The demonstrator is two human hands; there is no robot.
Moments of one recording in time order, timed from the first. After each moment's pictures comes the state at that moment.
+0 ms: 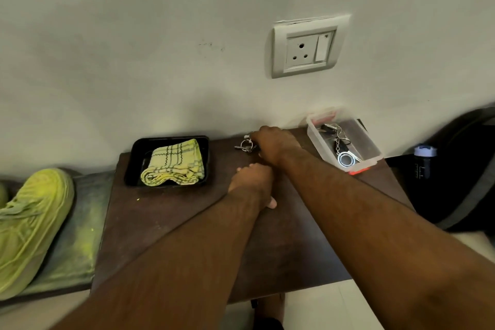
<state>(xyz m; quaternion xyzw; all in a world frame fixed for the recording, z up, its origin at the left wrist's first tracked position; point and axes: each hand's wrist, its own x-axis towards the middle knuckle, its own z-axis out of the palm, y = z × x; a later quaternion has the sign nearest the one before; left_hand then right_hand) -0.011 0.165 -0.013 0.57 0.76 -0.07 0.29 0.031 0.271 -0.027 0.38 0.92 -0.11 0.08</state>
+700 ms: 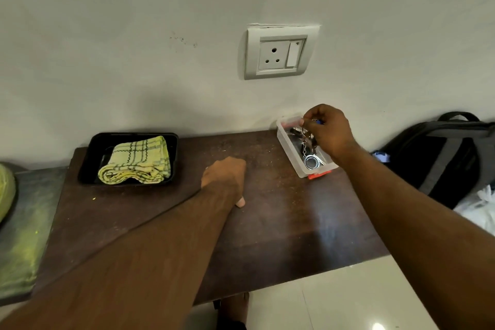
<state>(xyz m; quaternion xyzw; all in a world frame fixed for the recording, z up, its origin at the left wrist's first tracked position) -0.003 0.172 0.007 0.57 0.76 -0.10 0.30 0.170 0.318 0.012 0.54 0.68 -0.39 -0.31</state>
